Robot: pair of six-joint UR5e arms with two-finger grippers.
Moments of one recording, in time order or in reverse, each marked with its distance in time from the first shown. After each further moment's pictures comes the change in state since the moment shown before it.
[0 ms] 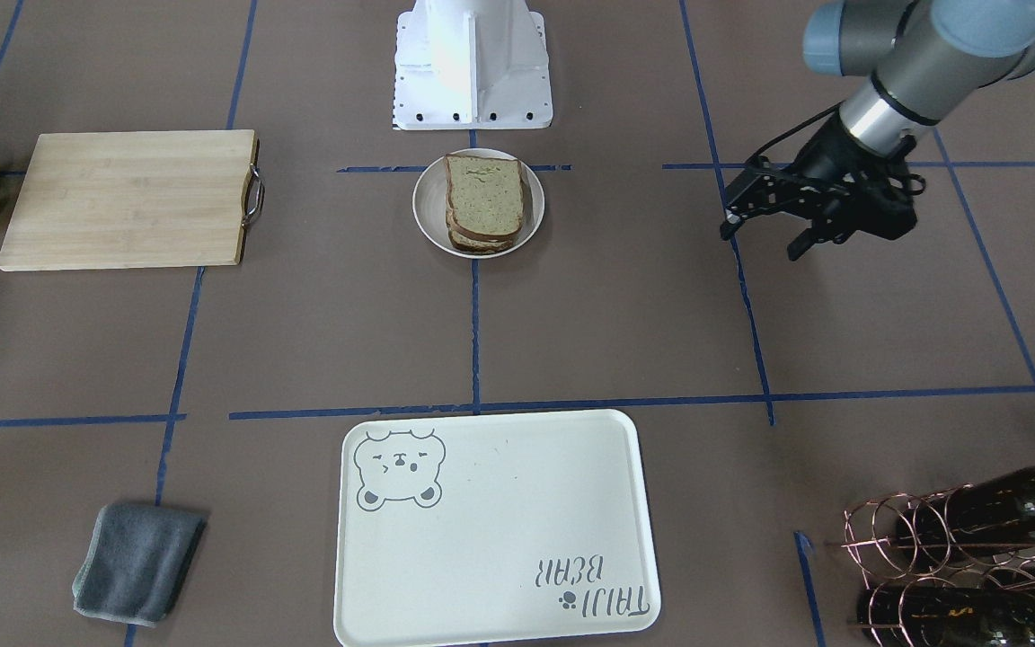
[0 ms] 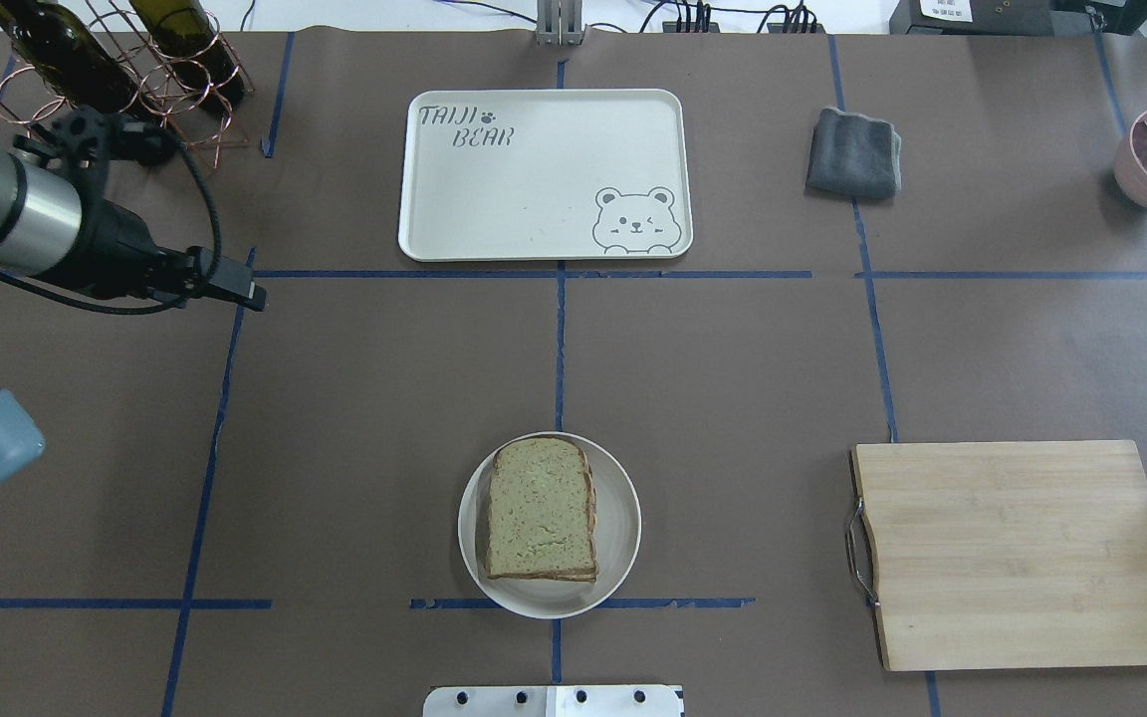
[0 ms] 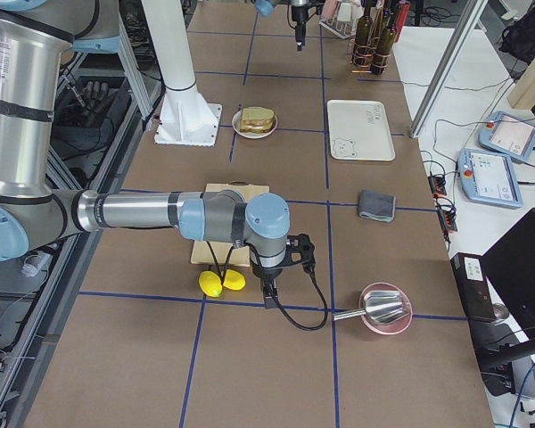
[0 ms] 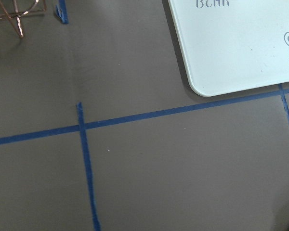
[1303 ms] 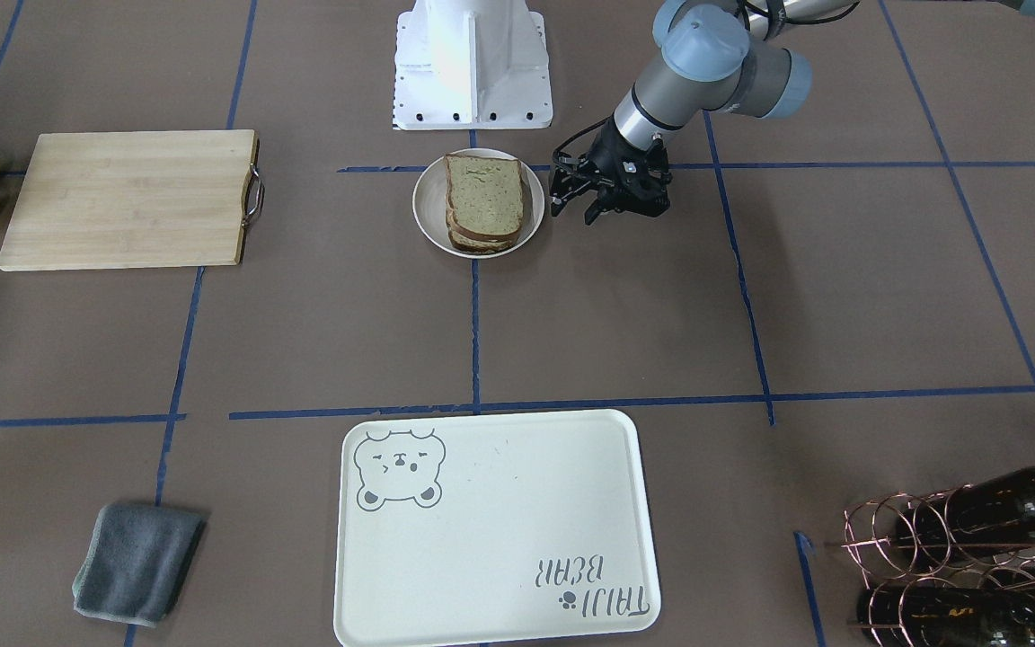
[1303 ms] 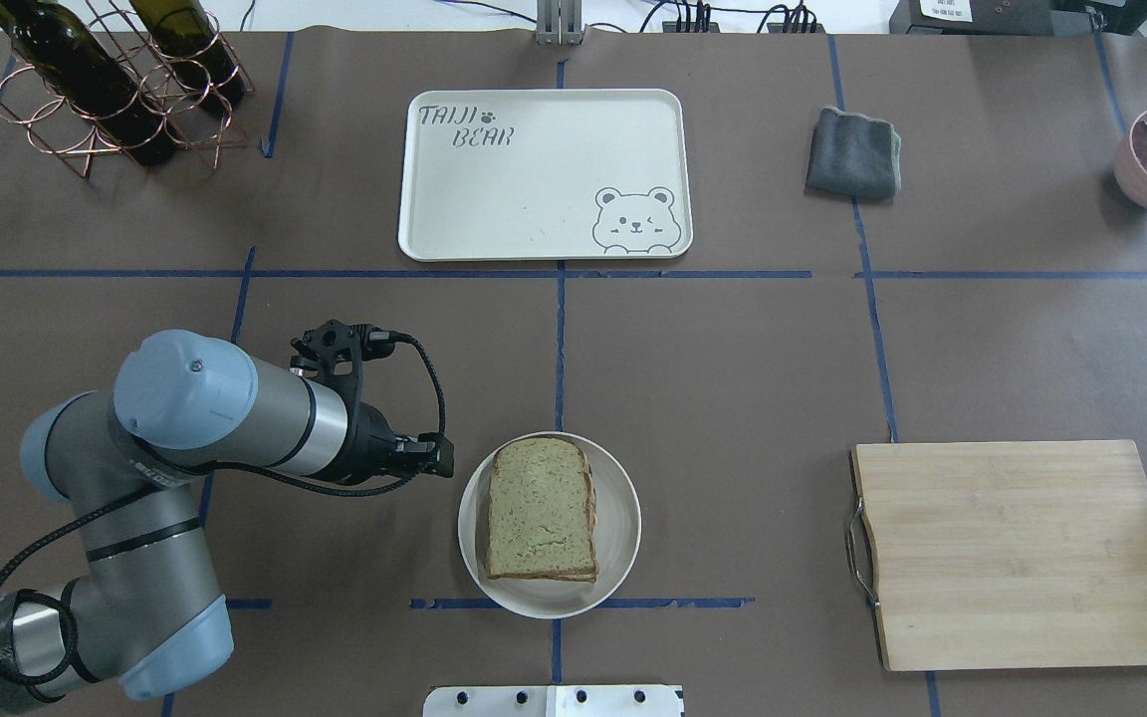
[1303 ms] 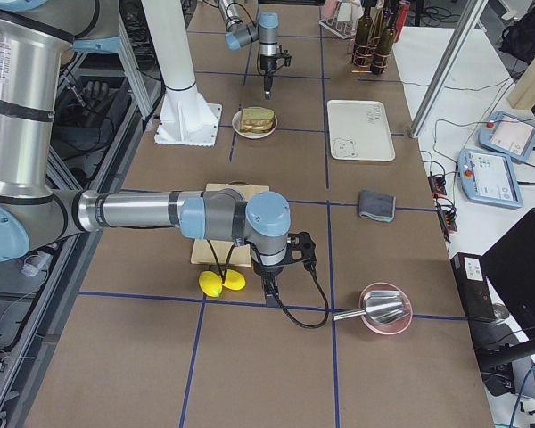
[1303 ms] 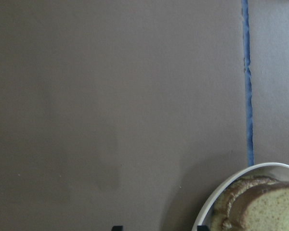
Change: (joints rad) left arm 0.412 -0.128 0.123 -0.146 0.238 -0.336; right arm 0.000 0.002 0.006 0.000 0.009 0.006
